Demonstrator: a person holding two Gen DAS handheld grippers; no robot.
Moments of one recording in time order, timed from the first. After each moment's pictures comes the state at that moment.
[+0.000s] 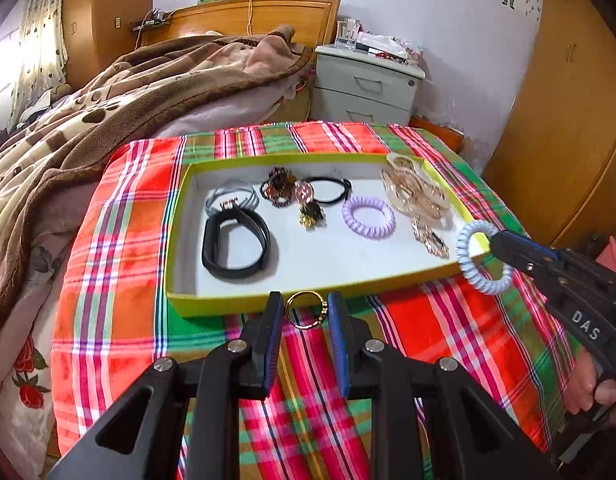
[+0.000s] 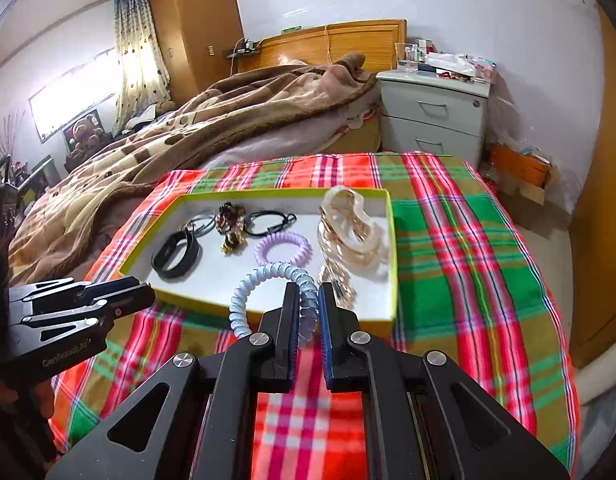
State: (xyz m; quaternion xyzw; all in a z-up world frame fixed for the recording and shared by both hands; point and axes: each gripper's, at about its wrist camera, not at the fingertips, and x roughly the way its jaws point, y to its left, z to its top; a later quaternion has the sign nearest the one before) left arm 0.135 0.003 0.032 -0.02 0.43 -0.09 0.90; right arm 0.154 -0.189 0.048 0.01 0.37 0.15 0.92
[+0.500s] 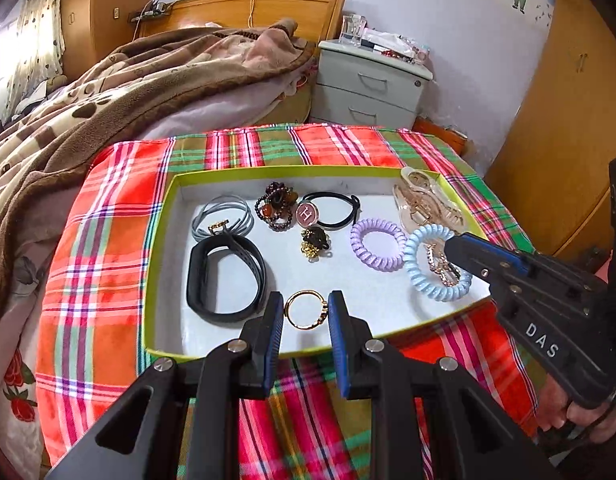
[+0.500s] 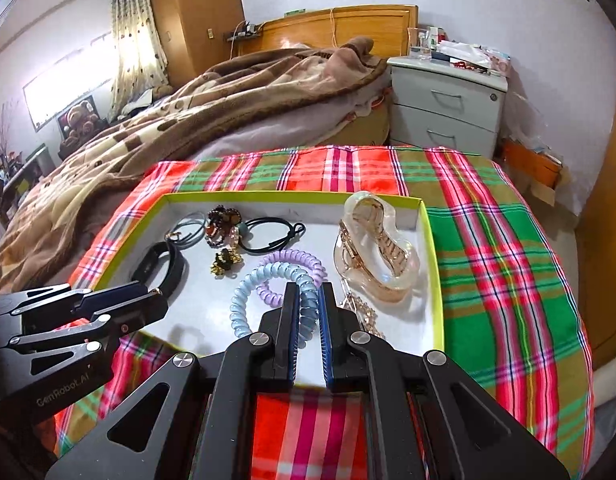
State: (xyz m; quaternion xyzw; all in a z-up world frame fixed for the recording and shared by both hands) left arm 0.177 0.001 0.021 -0.03 0.44 -0.09 0.89; right arm 0.201 -0.163 0.027 0.00 0.40 0.14 0.91
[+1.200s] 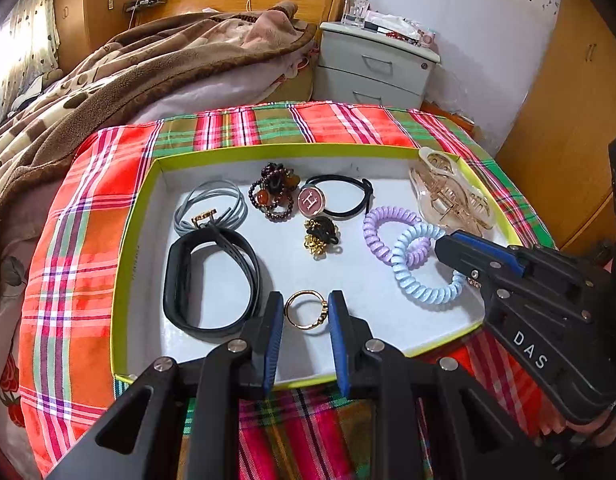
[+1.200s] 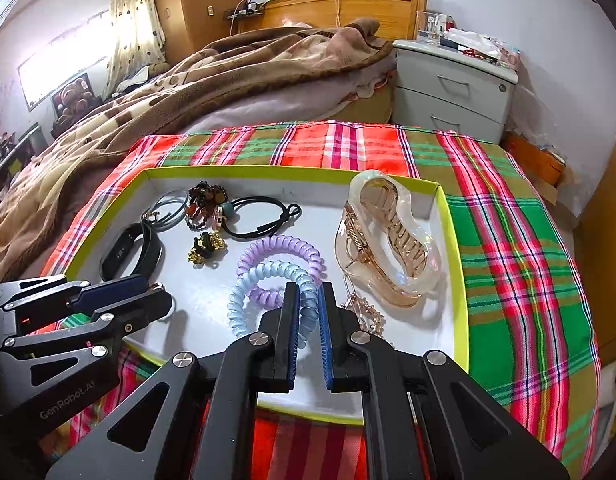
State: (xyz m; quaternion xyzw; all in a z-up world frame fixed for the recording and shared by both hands) left arm 0.196 -0.006 -0.003 -0.03 0.46 -0.09 0.88; right arm 0.217 -0.153 0.008 -0.03 0.43 0.14 0.89
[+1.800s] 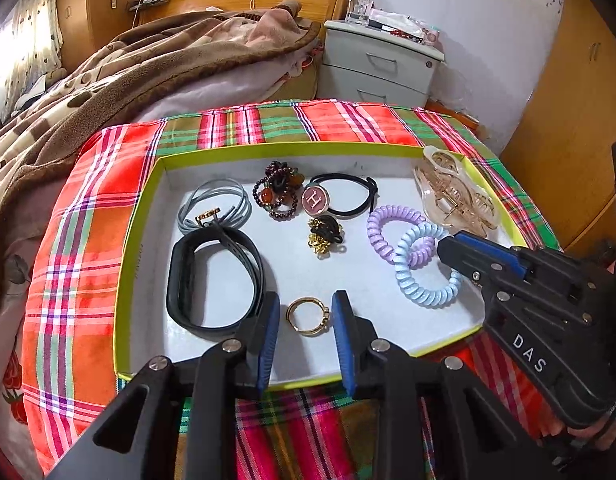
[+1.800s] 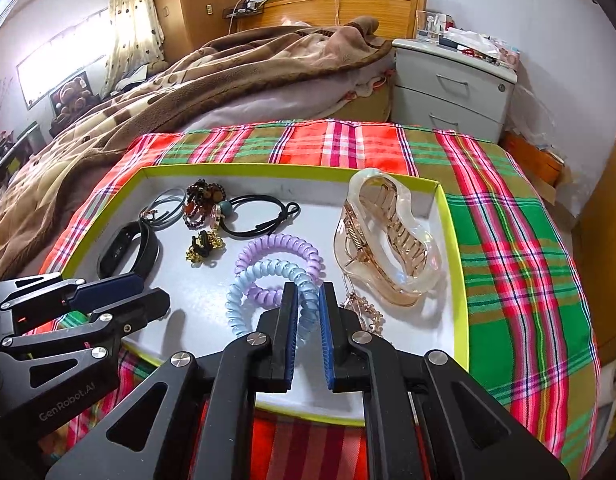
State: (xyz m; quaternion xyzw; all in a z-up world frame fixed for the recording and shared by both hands) left arm 0.197 -0.007 -0.004 -0.02 0.46 -0.08 0.88; right arm 0.218 -0.153 0.006 -0.03 0.43 0.14 0.89
